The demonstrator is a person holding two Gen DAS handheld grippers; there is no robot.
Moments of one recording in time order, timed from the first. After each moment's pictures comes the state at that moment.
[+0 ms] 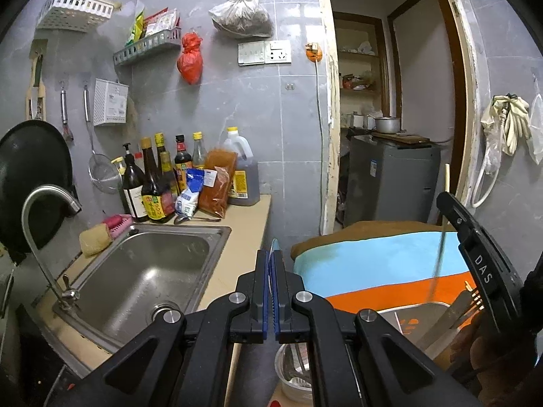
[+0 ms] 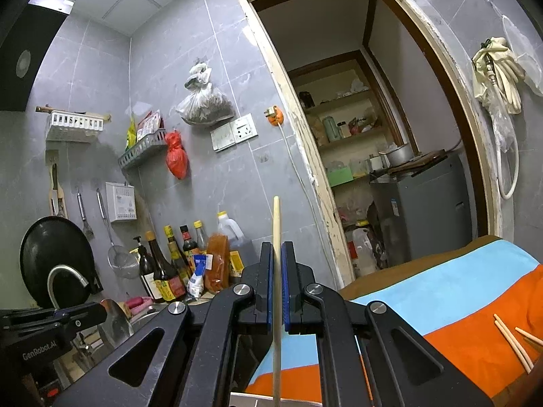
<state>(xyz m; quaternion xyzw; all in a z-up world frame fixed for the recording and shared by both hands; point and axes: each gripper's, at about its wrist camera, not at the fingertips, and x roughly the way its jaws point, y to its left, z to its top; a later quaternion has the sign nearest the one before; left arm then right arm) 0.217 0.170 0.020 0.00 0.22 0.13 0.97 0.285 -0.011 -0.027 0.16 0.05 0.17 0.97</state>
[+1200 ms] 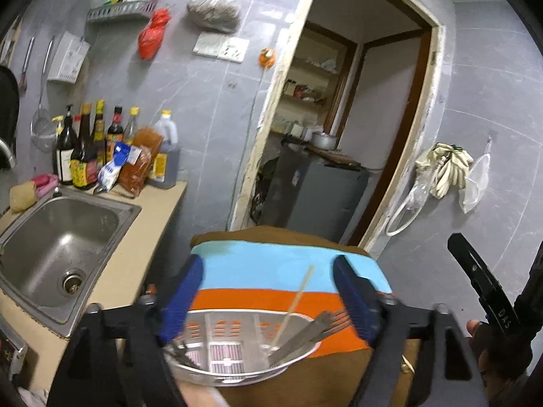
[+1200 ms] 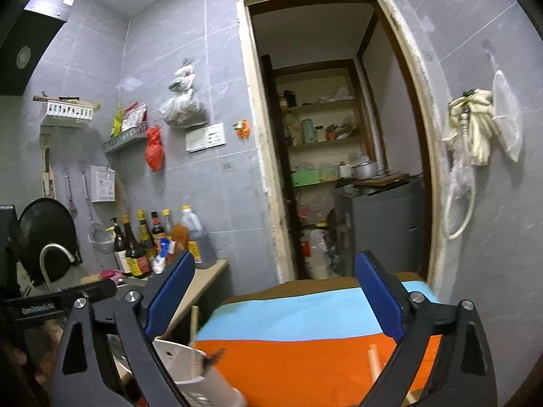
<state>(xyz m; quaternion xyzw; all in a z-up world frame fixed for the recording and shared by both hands) 0.198 0.116 0.045 -0.14 0.21 -0.02 0.97 0.216 -0.139 0.054 0.08 0.08 0.11 0.99</state>
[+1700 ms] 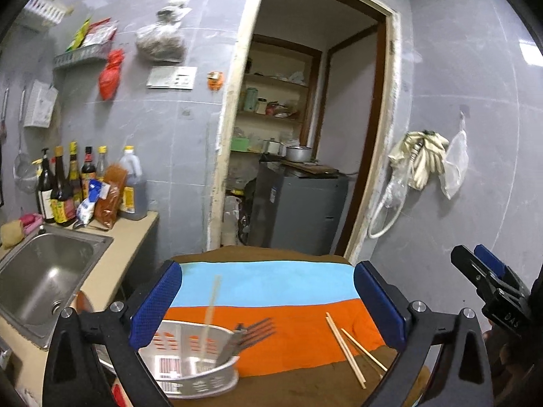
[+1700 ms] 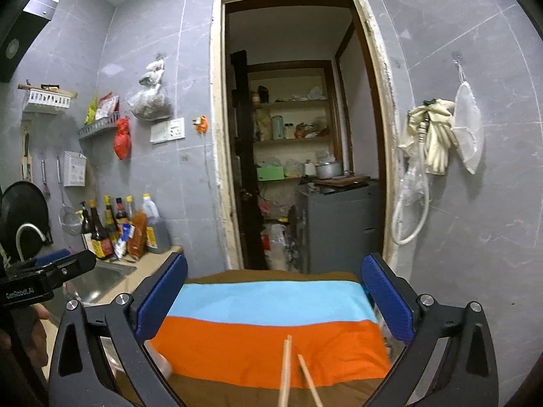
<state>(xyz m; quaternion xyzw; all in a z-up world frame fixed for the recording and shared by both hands) 0.197 0.007 0.052 -0.07 0.16 -0.04 0.98 0.200 -0.237 0.060 0.04 0.10 0.05 0.99</state>
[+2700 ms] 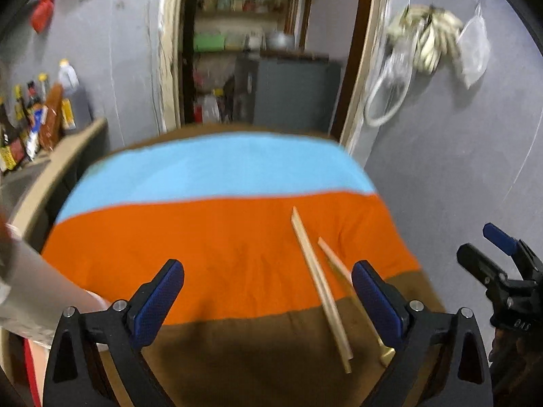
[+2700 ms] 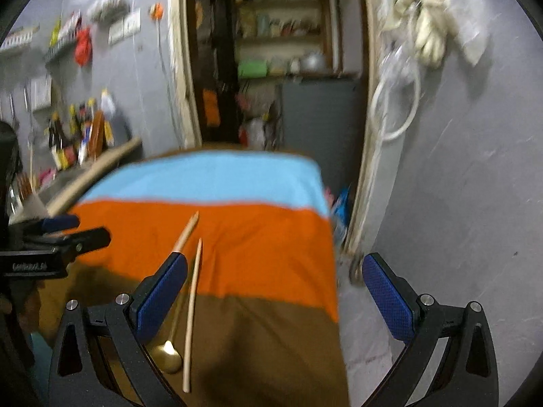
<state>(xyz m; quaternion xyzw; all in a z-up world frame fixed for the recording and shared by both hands) 0.306 -0.117 -0.096 -0.03 0.39 -0.06 0.92 0.288 -0.344 -0.100 0.01 0.33 0.06 0.94</state>
